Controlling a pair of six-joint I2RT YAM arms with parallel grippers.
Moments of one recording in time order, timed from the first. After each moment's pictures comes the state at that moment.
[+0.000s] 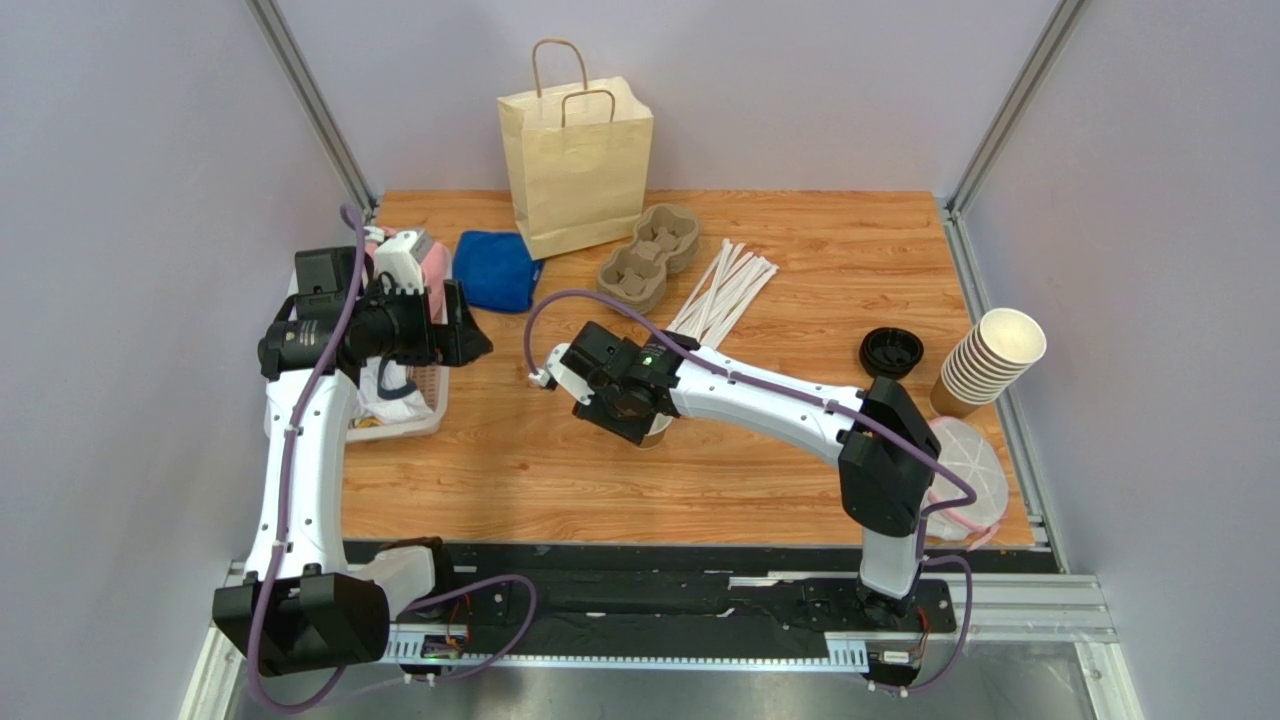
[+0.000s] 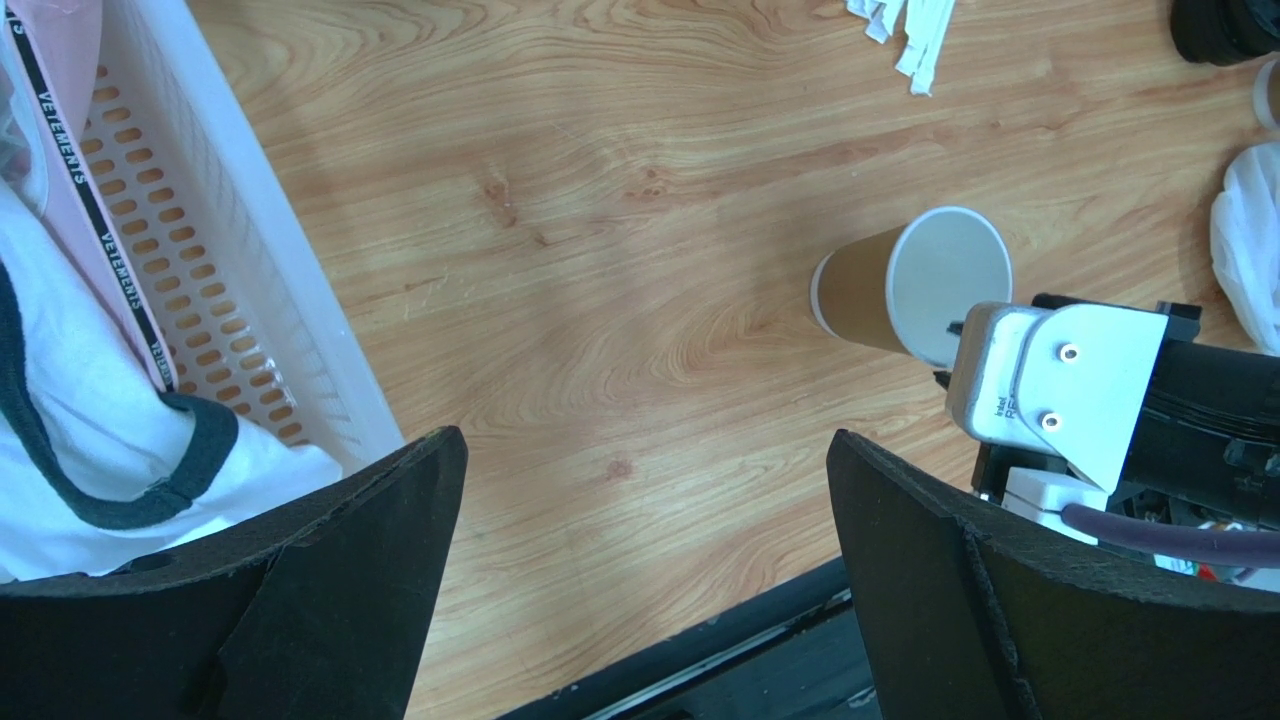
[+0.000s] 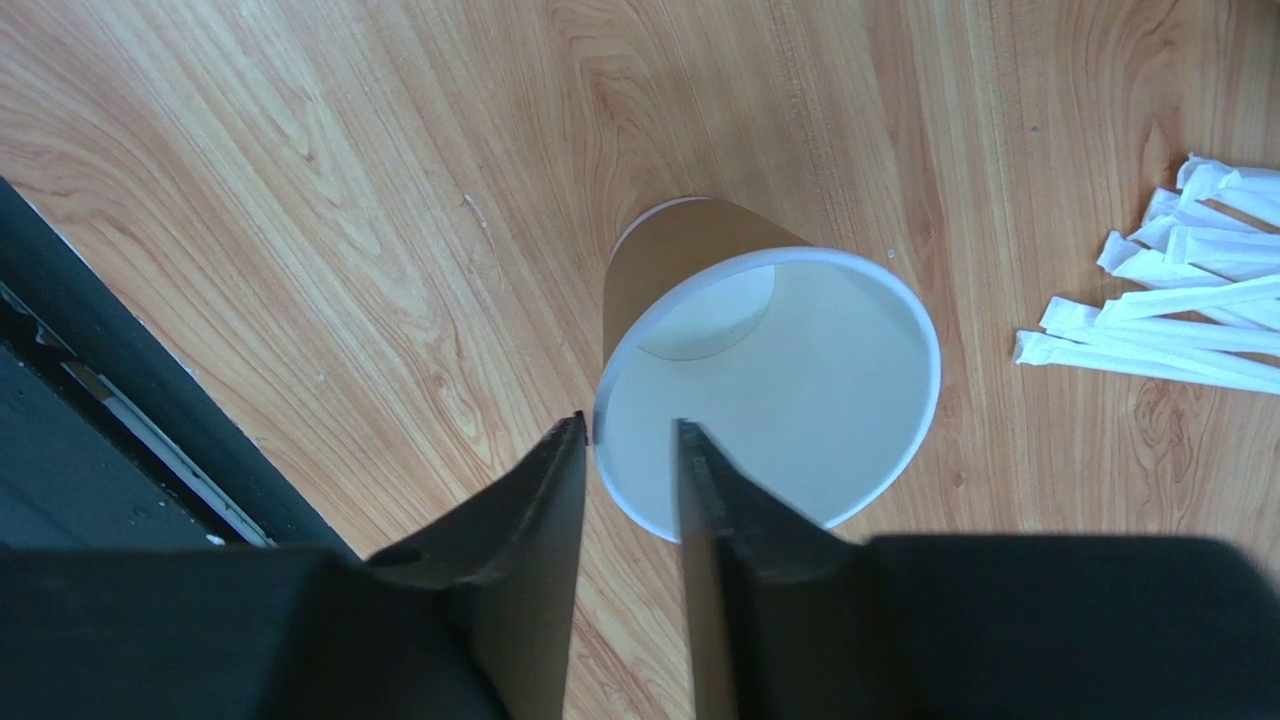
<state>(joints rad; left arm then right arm) 0.14 1.12 1.24 -0.95 0.56 0.06 1.05 1.86 1.59 -0.87 0.12 -0.18</state>
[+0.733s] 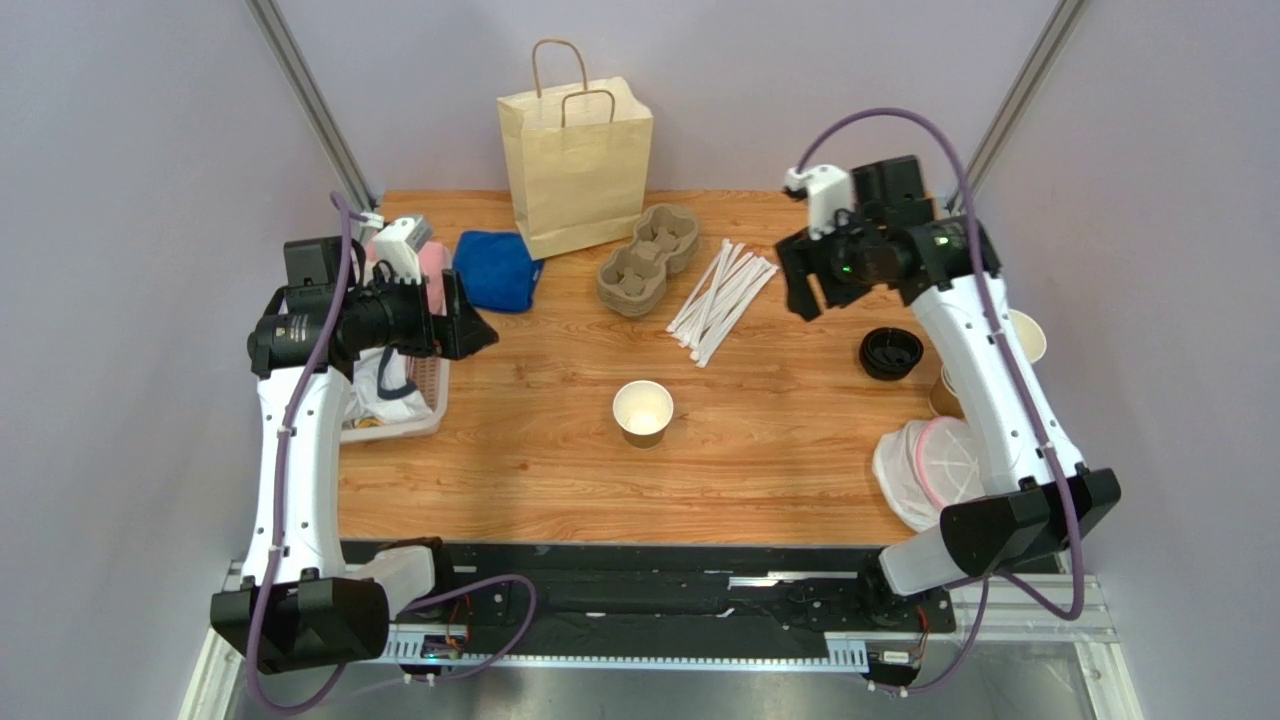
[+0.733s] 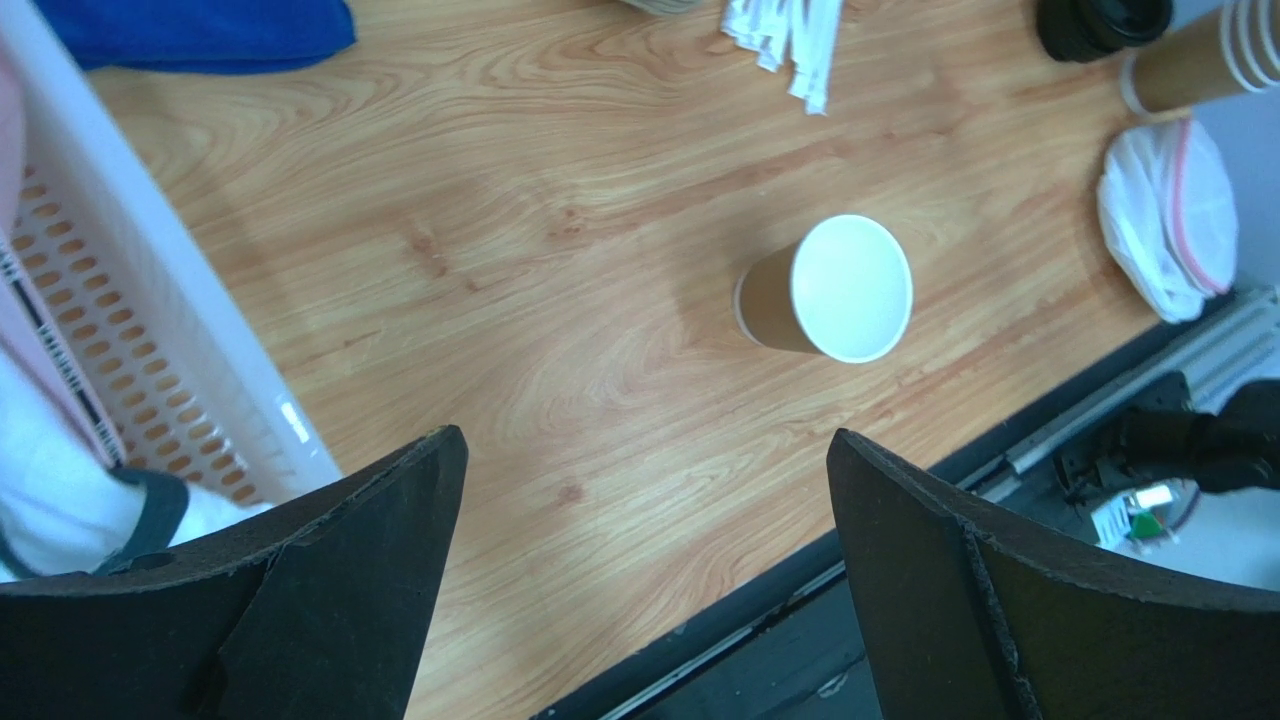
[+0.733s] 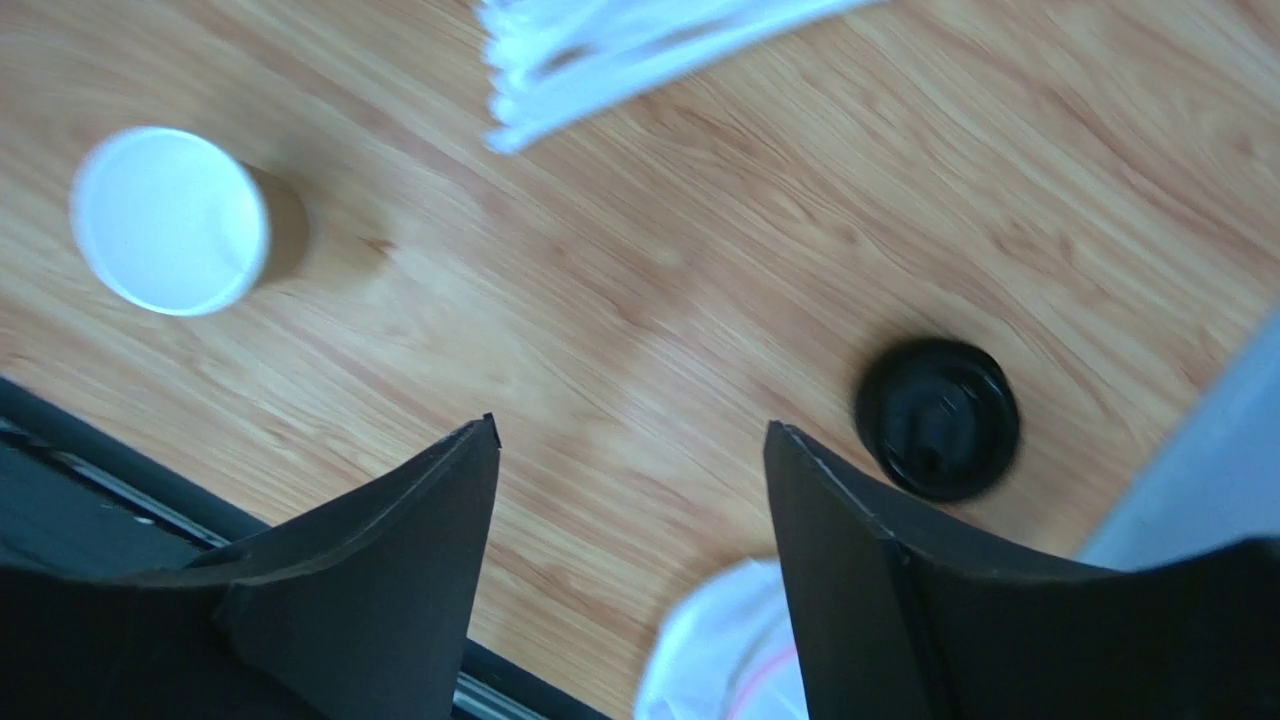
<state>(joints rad) 0.14 1.12 1.31 -0.97 0.66 0.08 0.33 1.48 1.75 -1.11 -0.16 -0.24</state>
